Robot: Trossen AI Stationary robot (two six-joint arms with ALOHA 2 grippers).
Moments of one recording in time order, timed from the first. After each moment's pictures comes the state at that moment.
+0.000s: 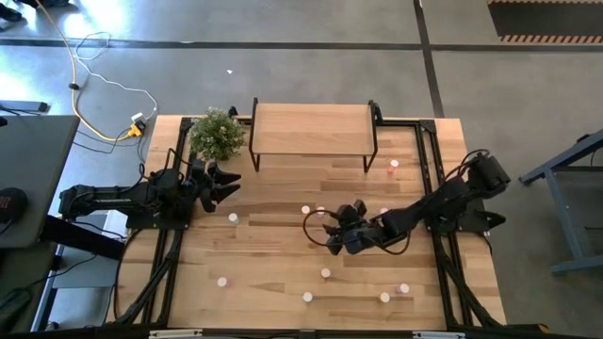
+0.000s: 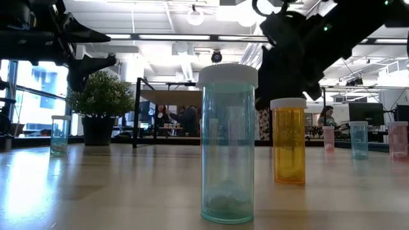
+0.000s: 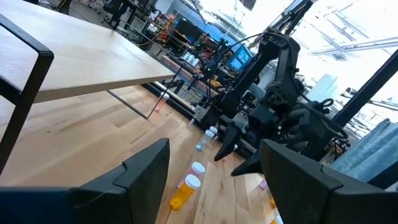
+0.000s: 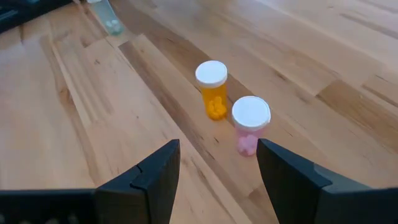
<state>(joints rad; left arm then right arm) 0.22 0.16 0.01 0.19 -0.09 -0.59 0.40 1.65 0.81 0.02 0.67 0.81</state>
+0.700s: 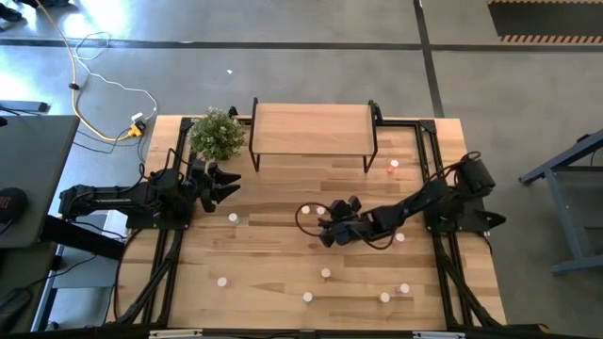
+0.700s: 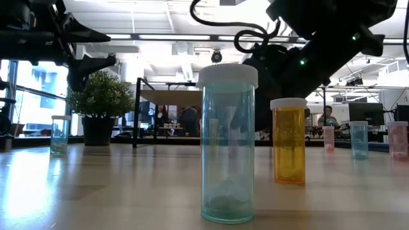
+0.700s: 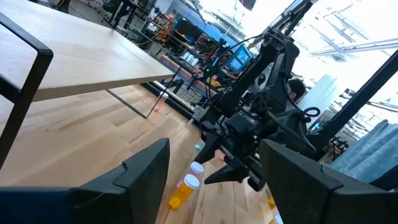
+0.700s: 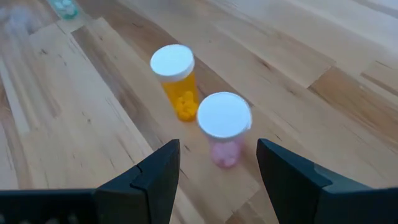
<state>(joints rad) 0.22 0.16 0.01 0.18 -0.09 -0.60 0.31 1.77 0.81 0.10 0.63 0.79</state>
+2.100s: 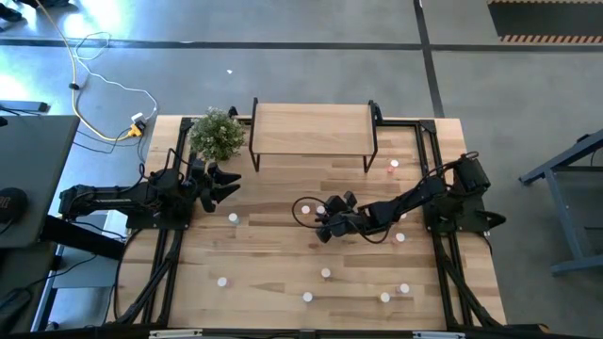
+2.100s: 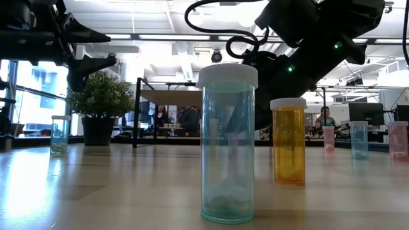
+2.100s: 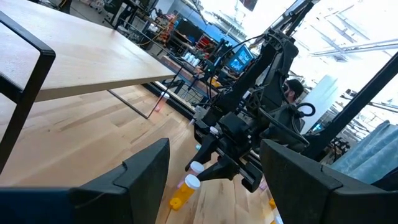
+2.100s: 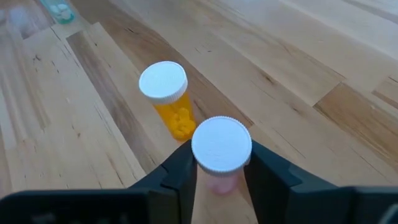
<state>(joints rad) 0.21 0.16 0.01 0.18 -0.09 -0.60 0.25 1.79 0.81 0.17 0.57 0.71</state>
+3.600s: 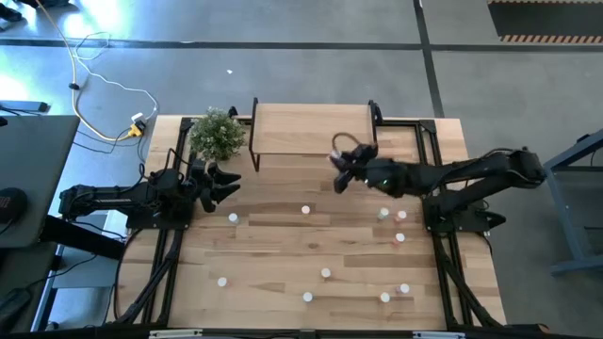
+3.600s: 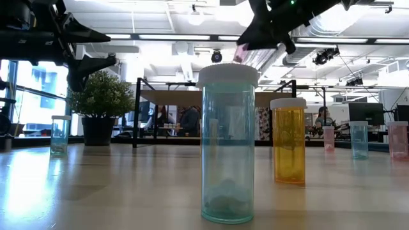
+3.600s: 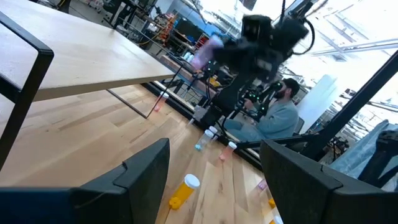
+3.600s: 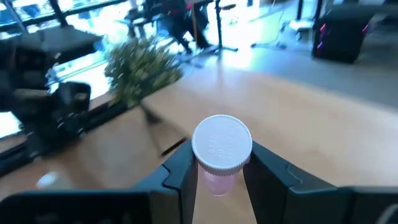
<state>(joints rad) 0.22 0.16 0.01 0.18 -0.09 -0.60 0.00 1.23 0.81 0.12 0.64 0.35</state>
